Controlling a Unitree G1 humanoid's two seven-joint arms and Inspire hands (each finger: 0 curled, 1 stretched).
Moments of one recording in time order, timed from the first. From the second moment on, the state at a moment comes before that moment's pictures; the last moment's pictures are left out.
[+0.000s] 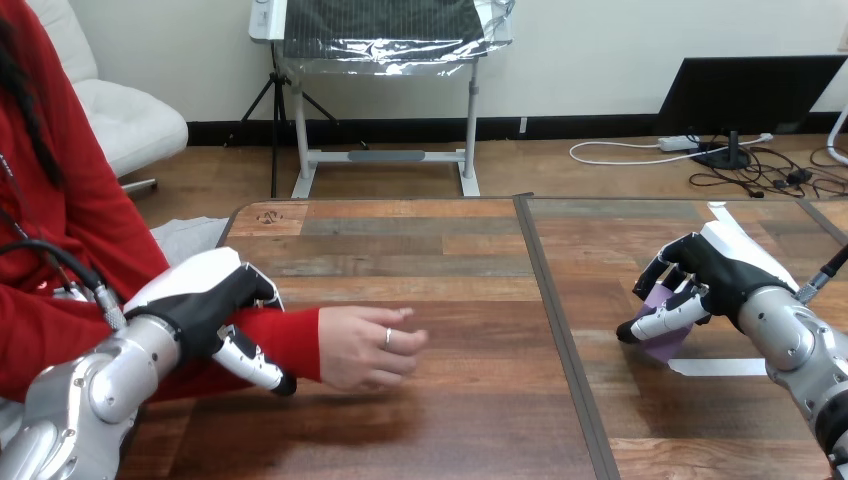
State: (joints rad) left arm -0.26 0.61 -0.19 0.19 0.55 0.09 -0.39; right arm -0.78 -0.51 0.27 1.35 -0.47 -0.28 0.00
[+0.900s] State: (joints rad) left arm -0.26 0.61 -0.18 0.09 0.52 0.11 -0.39; right arm -0.78 -0.51 0.26 1.33 -0.44 -0.33 0.00
